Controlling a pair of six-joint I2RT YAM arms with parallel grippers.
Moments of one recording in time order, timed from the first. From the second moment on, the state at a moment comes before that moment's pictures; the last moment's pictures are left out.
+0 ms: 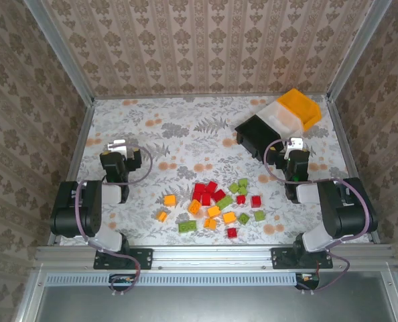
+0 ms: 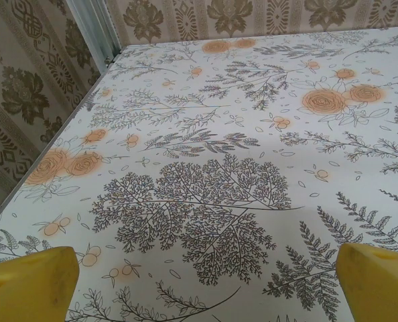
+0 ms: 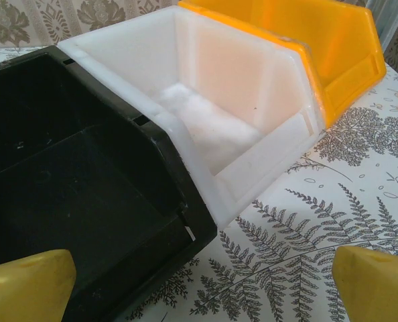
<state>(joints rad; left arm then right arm) -0.04 1.54 0.39 0.81 -0.18 0.06 0.04 1.53 0.38 0.77 0.19 0.06</state>
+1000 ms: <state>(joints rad) -0.06 1.50 0.39 0.76 -0.21 0.06 0.04 1.46 0.42 0.63 0.20 0.06</state>
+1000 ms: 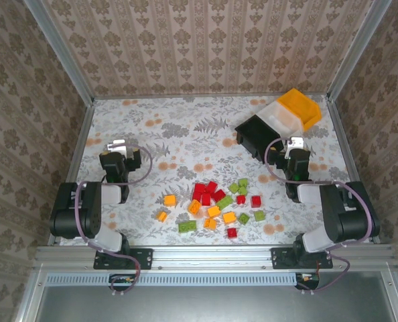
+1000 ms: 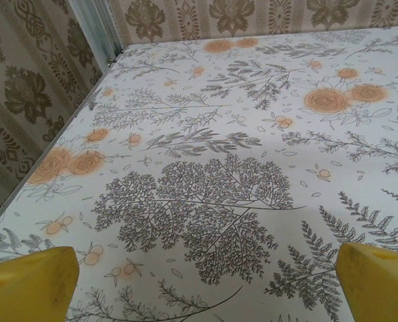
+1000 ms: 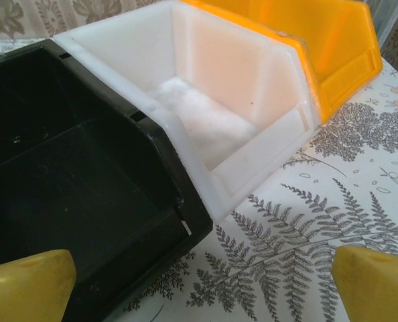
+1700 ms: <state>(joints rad) 0.07 1.01 0.47 0.19 -0.44 -0.77 0.05 1.45 0.98 -0.04 0.32 0.47</state>
